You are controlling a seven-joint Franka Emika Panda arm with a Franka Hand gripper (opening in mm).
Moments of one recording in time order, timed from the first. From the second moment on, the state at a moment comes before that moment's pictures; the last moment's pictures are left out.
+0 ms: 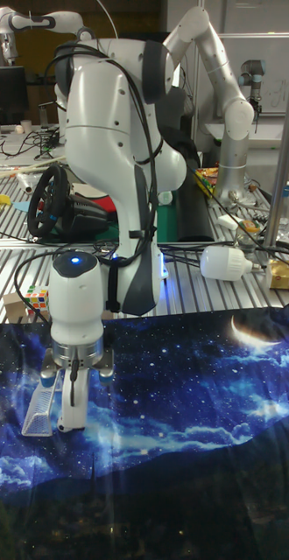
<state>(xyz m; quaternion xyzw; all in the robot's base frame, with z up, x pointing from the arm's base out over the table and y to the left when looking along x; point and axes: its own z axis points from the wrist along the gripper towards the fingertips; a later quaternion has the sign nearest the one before) 0.560 -0.105 0.068 0.68 0.73 0.04 0.08</state>
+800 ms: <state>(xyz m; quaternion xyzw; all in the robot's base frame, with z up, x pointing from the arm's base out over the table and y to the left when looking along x) 0.572 -0.103 0.071 0.69 0.71 0.04 0.08</state>
